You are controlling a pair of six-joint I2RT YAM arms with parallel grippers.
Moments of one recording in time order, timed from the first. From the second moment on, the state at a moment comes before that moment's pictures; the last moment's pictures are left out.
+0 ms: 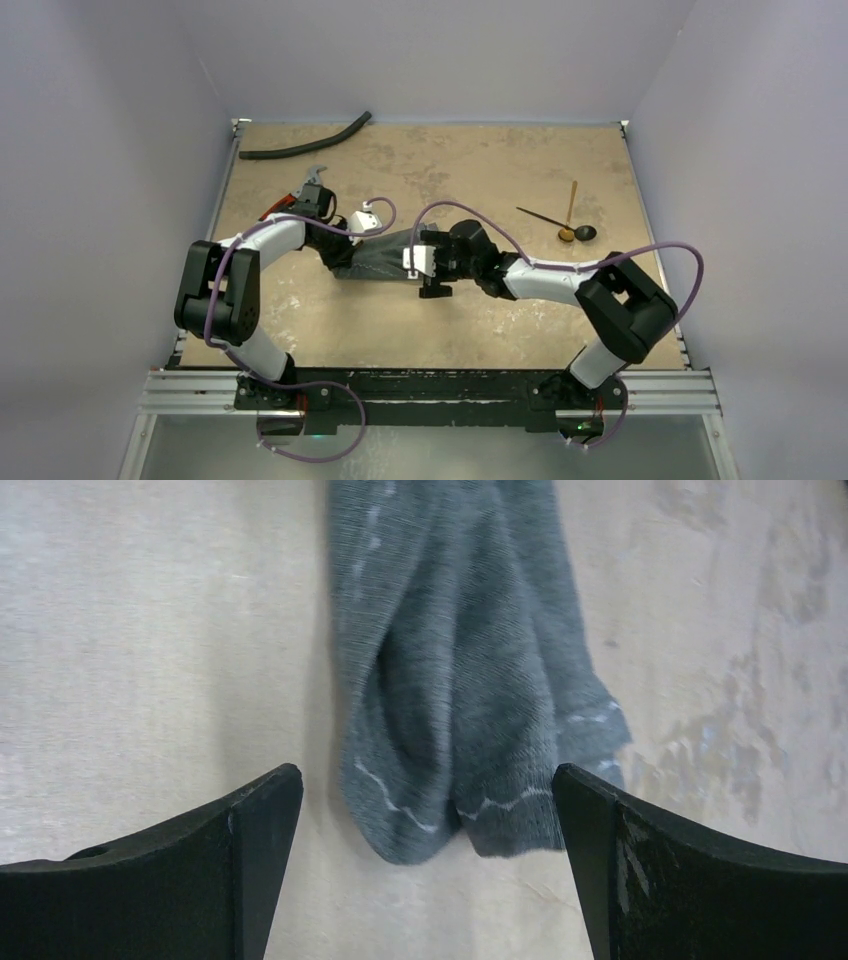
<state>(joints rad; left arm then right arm) -0.19 1.64 0.93 -0.54 0.45 0.83 0.77 1.58 0.76 0.21 -0.32 -0.79</state>
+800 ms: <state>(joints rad) -0.19 1.63 0.92 -0.53 0.45 0.83 0.83 1.71 0.80 0.35 -0.28 -0.89</state>
